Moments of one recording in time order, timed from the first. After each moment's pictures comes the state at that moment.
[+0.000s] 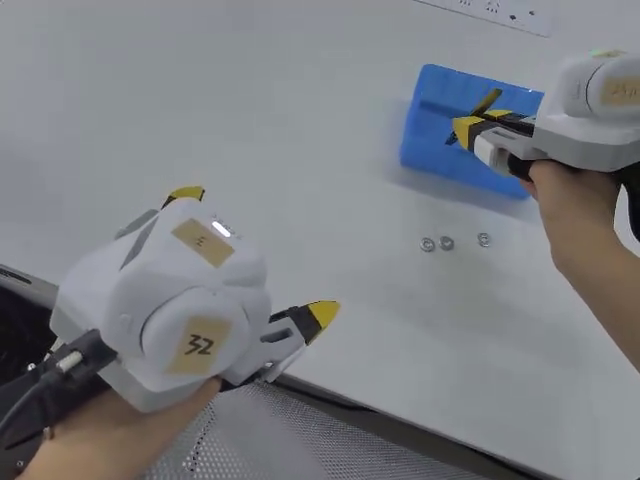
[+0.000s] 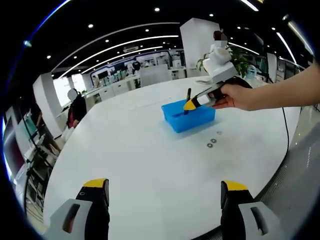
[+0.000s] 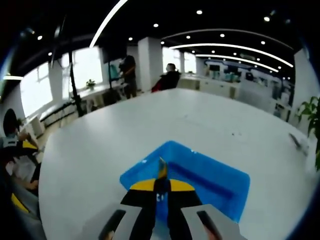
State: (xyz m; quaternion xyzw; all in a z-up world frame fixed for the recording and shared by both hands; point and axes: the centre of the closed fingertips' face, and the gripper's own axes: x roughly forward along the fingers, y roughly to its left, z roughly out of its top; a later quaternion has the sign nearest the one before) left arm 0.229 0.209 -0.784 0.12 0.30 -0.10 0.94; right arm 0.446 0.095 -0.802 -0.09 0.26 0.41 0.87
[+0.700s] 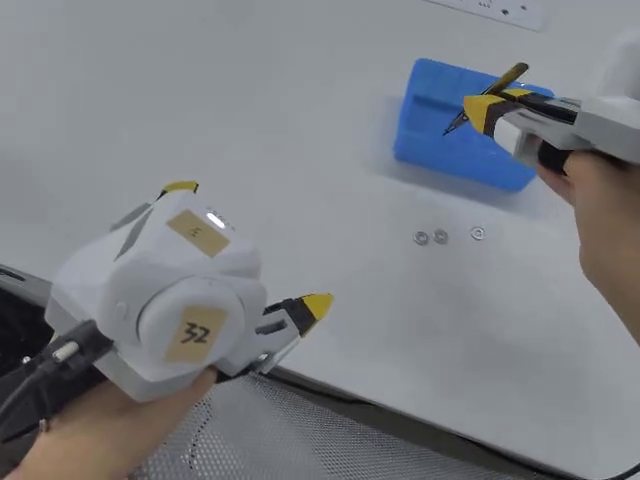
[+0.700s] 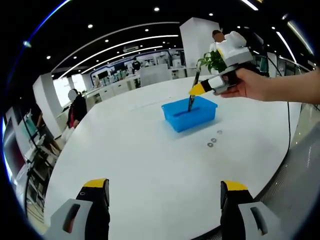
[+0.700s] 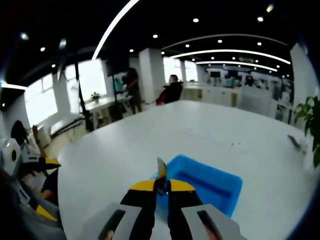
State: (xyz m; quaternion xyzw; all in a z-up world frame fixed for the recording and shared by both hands) left arm 0.229 0.209 -0.784 0.12 0.31 -0.10 0.94; right arm 0.408 0.087 -0.748 -0.05 0.23 0.43 0.87
